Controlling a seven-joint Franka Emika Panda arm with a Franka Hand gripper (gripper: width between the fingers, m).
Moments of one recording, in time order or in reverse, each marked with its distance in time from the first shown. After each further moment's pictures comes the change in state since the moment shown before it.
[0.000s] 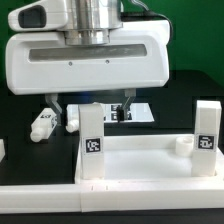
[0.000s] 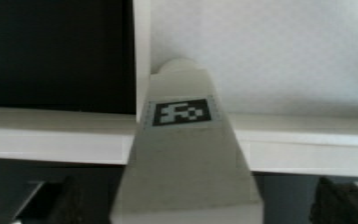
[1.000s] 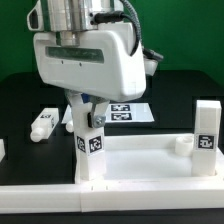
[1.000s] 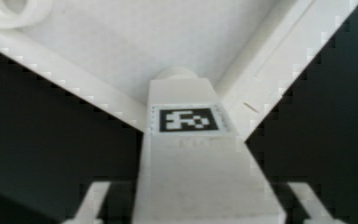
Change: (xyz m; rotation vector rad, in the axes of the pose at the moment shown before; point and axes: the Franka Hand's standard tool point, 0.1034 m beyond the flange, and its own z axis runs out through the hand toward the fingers) arm -0.001 0.008 0.000 0.020 0.005 0.997
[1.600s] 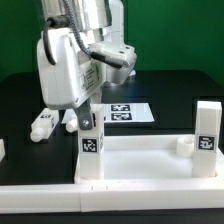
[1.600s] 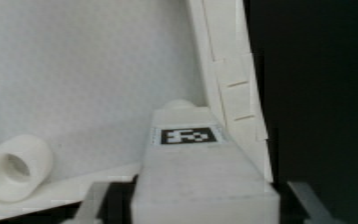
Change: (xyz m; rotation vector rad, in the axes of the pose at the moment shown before) arm -0.004 -0.002 0.001 0.020 -0.079 0.825
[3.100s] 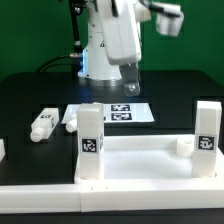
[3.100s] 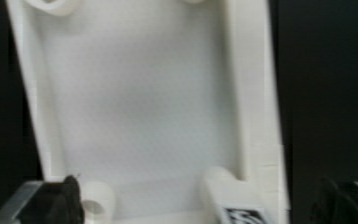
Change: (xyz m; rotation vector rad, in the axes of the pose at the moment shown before) arm -0.056 0.064 -0.018 -0.016 -0.028 -0.130
